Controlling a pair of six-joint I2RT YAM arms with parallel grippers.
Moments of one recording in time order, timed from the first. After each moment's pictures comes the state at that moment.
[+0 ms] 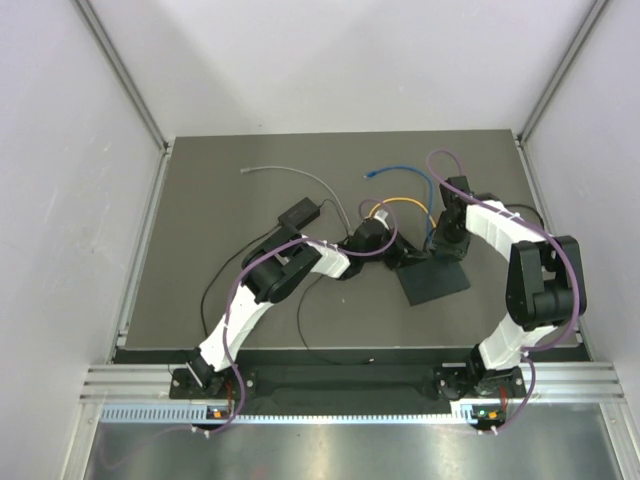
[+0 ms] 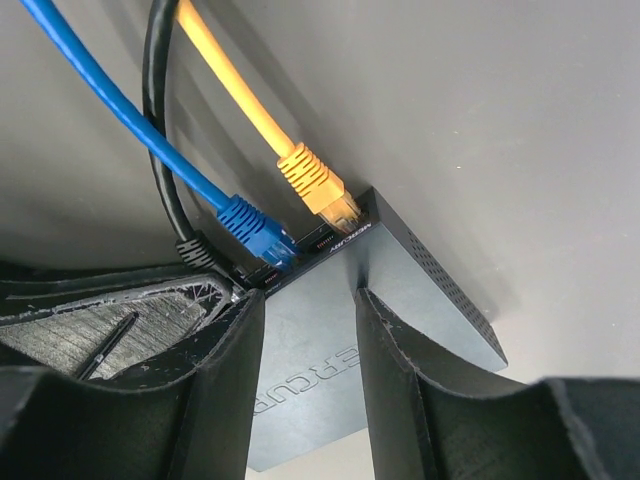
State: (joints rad) left arm -0.86 2.40 1.40 0.65 0.33 -1.49; right arm 0.16 1.66 1.09 -0.74 0.14 0.55
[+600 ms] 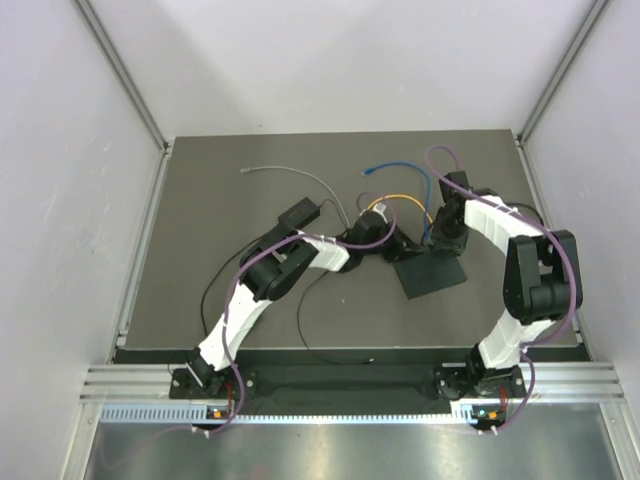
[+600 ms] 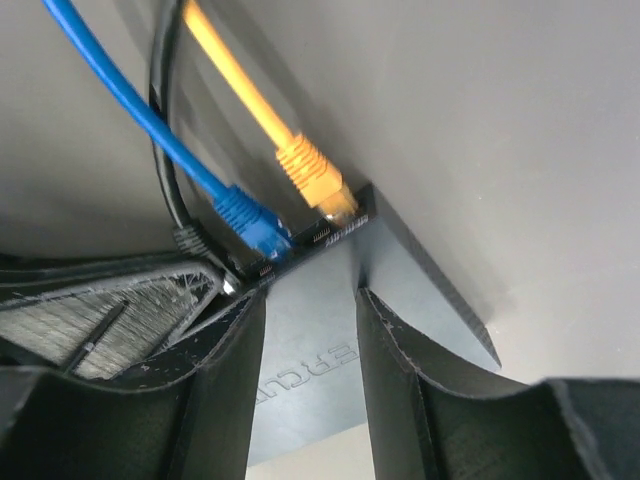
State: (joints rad) left arm -0.83 2.40 1.41 0.65 0.32 -1.45; right arm 0.16 1.70 1.13 -0.74 0.11 0.51
